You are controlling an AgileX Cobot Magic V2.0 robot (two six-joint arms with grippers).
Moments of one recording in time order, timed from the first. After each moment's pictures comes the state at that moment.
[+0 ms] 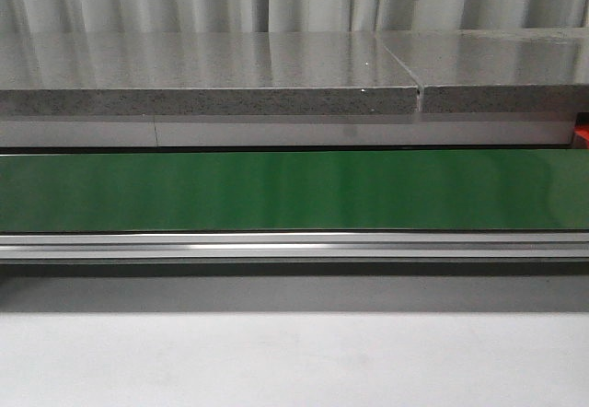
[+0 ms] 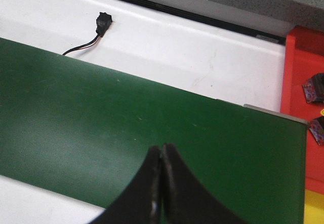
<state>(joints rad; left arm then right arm) 0.48 1.21 -0.90 -0.86 0.58 0.45 0.01 1.05 -0.83 0.20 0.53 -0.31</state>
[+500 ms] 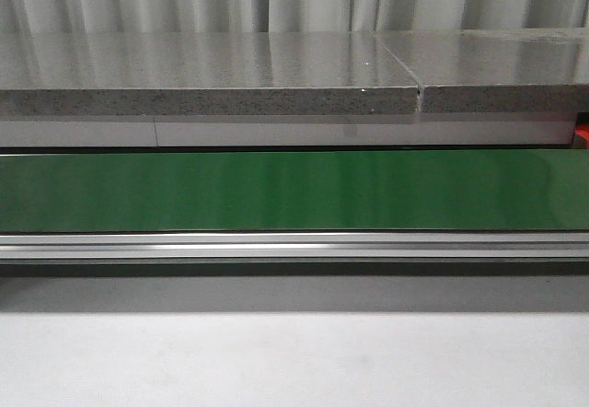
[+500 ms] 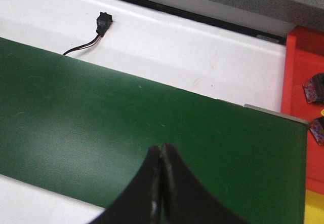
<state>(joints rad) 0.55 1.53 -0.92 -0.81 0.60 0.43 0.01 1.05 -0.83 0.20 0.53 -0.31</state>
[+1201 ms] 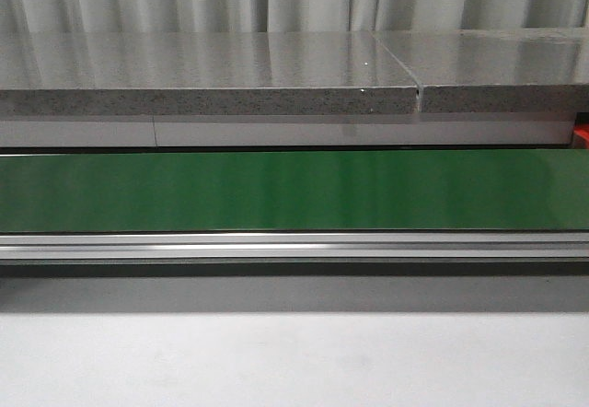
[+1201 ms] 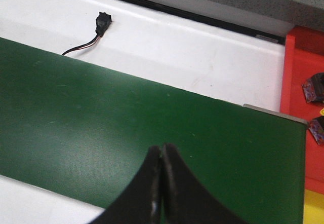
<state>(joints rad) 0.55 1.68 -1.01 -0.69 0.58 0.32 0.01 1.05 -0.83 0.20 0.53 -0.31</state>
